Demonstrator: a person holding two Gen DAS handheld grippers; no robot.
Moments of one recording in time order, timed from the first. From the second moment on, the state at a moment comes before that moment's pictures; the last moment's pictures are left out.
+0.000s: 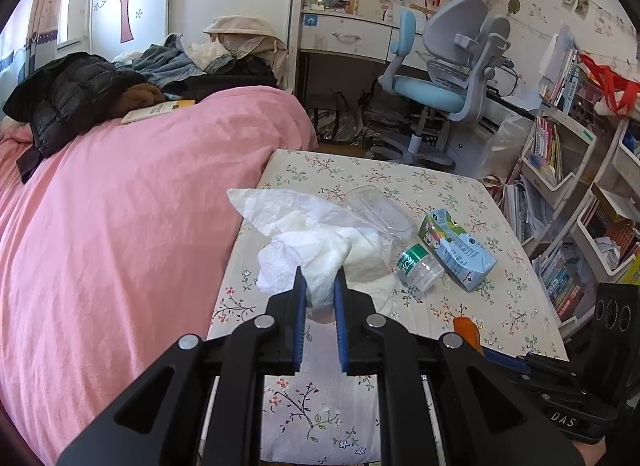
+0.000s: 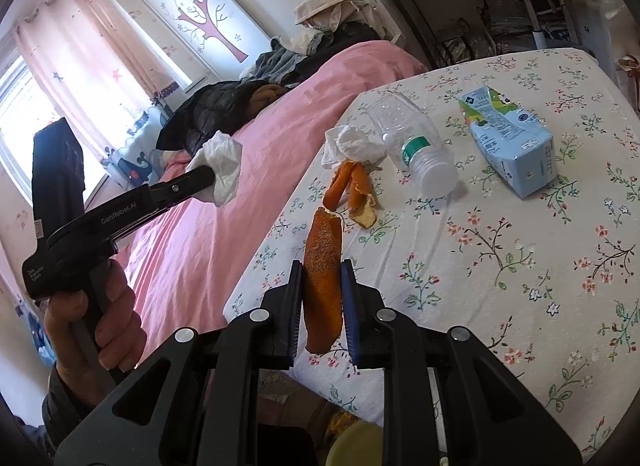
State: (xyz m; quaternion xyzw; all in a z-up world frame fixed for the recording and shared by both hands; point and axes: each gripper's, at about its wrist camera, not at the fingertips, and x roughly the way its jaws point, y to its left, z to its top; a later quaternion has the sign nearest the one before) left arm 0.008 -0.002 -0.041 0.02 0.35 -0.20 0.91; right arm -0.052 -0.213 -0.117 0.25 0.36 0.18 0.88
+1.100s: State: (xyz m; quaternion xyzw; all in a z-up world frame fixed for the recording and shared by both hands) left arm -0.158 -0.024 -0.134 0.05 0.51 -0.26 0.82; right arm -0.218 -0.215 -0.165 0.24 0.46 0.01 0.86
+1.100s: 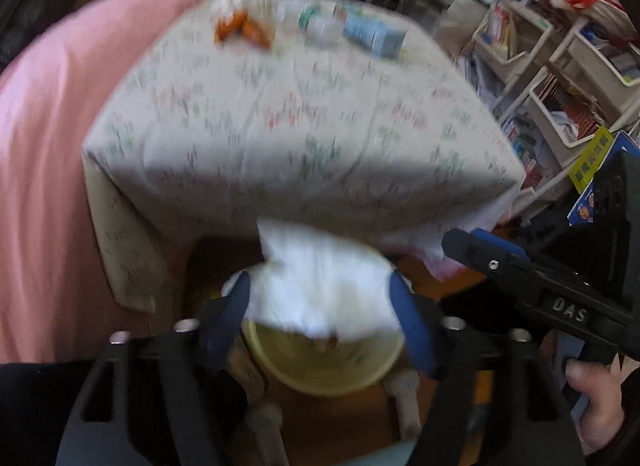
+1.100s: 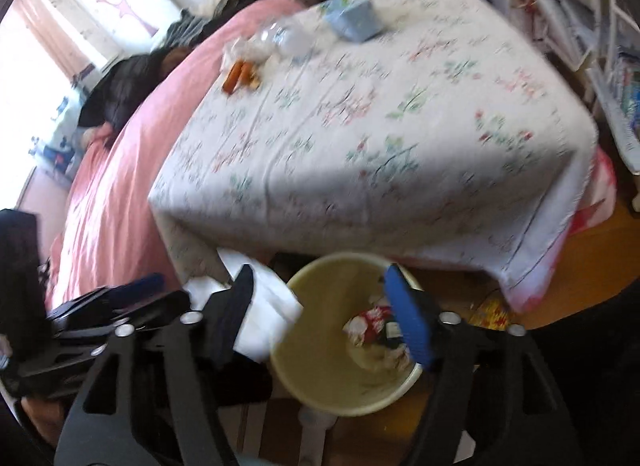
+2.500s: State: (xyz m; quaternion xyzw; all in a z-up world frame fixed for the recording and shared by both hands) left arm -0.162 0.011 -0.090 0.04 0.33 -0.15 0.93; right arm -0.181 -0.180 -0.204 0.13 0.51 -0.06 0.85
